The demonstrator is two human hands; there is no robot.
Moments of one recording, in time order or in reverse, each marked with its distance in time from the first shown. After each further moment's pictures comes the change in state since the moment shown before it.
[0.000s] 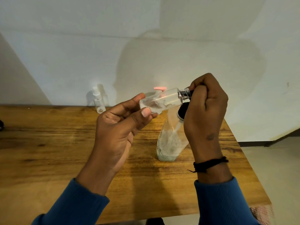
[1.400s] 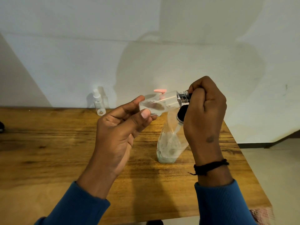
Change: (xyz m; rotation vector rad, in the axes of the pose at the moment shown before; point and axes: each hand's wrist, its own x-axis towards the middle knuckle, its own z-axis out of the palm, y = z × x) left_hand -0.001 0.000 0.001 -0.011 0.008 0.004; right_hand 0.001 -0.002 -0.002 -0.019 -0.037 0.016
